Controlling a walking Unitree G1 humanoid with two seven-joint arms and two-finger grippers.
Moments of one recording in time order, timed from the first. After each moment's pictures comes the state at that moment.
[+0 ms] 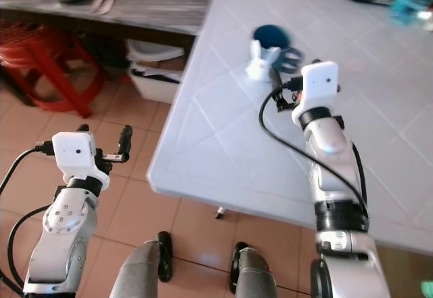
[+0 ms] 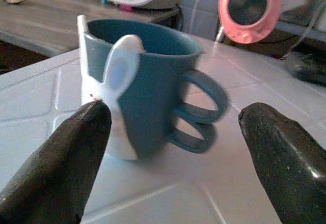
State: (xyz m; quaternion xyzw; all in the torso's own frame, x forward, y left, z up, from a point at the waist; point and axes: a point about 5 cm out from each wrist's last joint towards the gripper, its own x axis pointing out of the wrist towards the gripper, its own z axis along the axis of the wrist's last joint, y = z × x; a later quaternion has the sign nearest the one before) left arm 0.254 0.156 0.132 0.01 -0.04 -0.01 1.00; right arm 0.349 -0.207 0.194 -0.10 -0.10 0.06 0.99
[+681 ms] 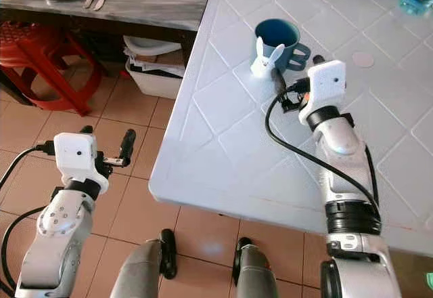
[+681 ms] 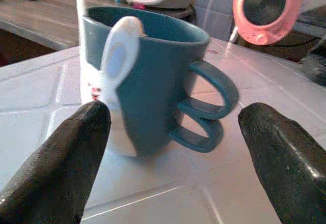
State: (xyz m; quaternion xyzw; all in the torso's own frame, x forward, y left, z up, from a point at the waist) left arm 0.249 0.159 0.133 0.03 -0.02 -0.03 1.00; right arm 0.342 -0.215 0.199 -0.12 -0.13 0.10 0.98
